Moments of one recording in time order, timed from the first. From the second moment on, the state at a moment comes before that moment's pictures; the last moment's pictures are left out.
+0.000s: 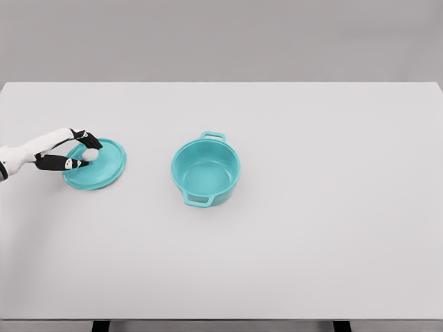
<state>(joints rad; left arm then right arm) -0.61 0.82 -0.79 -0.97 0.17 -0.56 -0.37 0.00 0.00 0.12 0.11 0.07 -0.28 0.38</state>
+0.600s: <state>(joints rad) -0.61 0.82 -0.78 -1.10 0.17 -0.61 -0.37 0.00 0.00 0.12 0.11 0.07 -0.28 0.38</state>
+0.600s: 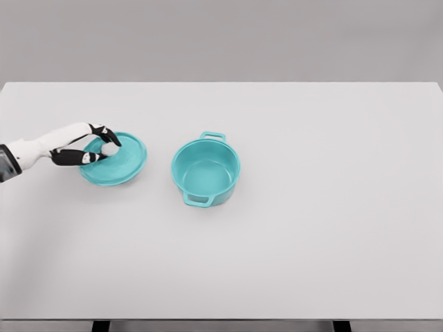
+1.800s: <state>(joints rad) -0.65 0.81 -0.79 -1.29 0.18 -0.61 -0.37 0.00 0.00 0.12 0.11 0.07 -0.28 0.38</state>
